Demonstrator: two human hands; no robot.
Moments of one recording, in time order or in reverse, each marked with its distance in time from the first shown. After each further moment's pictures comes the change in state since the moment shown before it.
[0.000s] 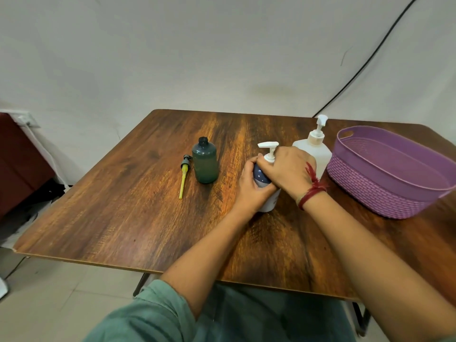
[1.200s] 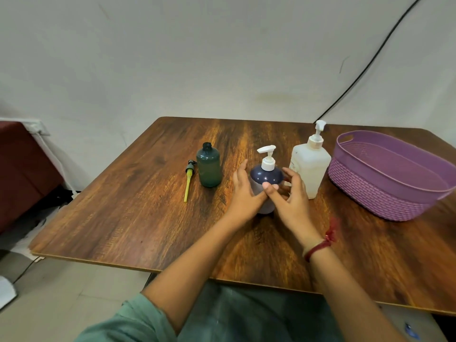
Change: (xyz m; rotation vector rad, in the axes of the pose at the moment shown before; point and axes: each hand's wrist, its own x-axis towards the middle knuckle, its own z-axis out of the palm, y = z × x) left_hand -0.016 0.019 -0.023 0.245 -0.082 -0.122; right_hand -0.070 0.015 0.035 1.001 -0.006 0.209
